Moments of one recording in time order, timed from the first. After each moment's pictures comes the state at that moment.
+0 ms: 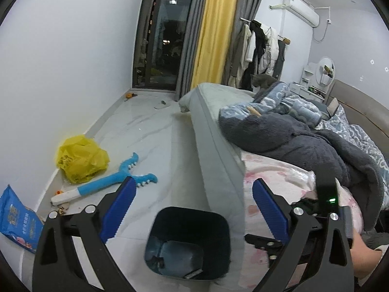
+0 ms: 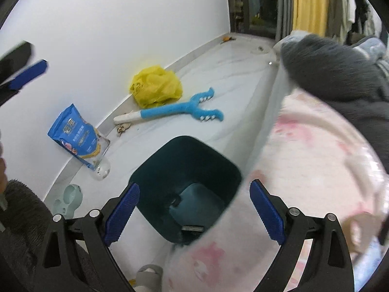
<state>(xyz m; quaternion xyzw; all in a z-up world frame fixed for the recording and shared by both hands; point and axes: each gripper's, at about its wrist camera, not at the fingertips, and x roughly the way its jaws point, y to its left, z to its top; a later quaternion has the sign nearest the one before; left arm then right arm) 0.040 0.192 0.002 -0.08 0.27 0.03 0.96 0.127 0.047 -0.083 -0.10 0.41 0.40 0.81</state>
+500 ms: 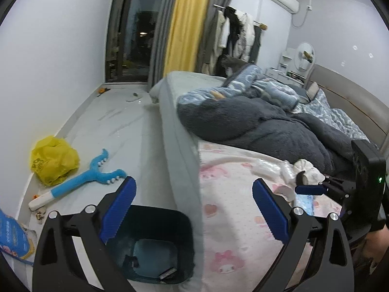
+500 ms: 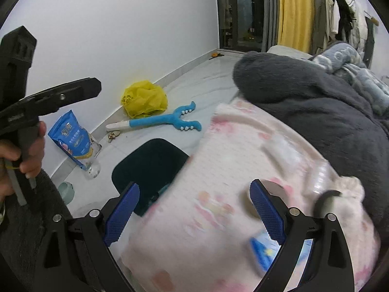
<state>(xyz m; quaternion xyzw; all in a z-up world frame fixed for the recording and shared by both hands) 0.080 0.114 -0.011 -0.07 0.29 -0.05 0.95 0.128 -0.075 -0.052 -0.11 0.37 0.39 0.84</state>
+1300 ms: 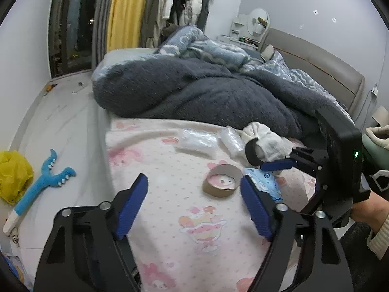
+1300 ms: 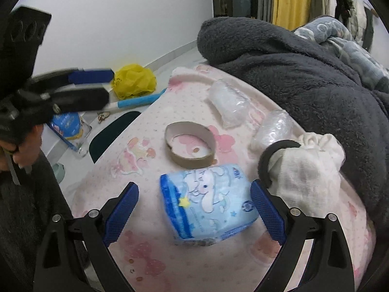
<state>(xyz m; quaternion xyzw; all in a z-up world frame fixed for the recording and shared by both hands) 0.131 0.001 -0.055 -0.02 0.35 -0.19 0.92 0.163 -0.155 -0.101 -0.12 0.40 0.39 0.82</state>
